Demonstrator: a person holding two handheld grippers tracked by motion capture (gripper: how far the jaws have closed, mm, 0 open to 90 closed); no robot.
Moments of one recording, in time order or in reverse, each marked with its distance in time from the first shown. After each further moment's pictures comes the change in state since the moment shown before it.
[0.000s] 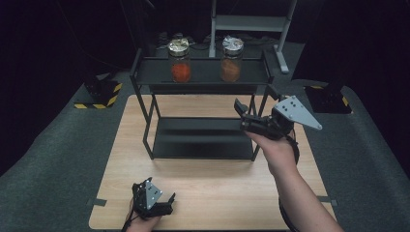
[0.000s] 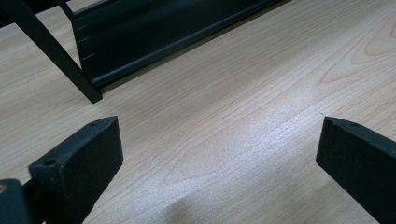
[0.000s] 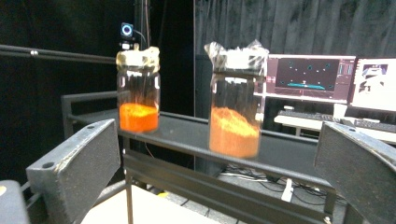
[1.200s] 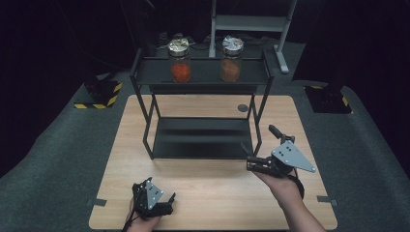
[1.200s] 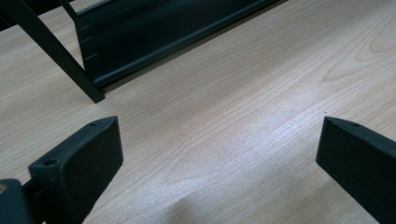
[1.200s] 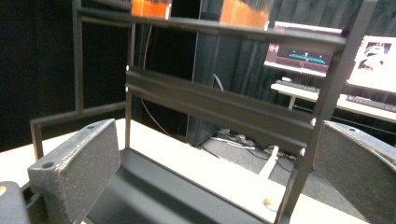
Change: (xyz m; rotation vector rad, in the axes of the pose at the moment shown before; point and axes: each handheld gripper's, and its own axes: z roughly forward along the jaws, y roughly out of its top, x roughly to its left) left arm -0.004 0.001 0.001 0.007 0.015 0.015; right arm 0.003 -0.072 -0.059 0.132 0.009 -0.112
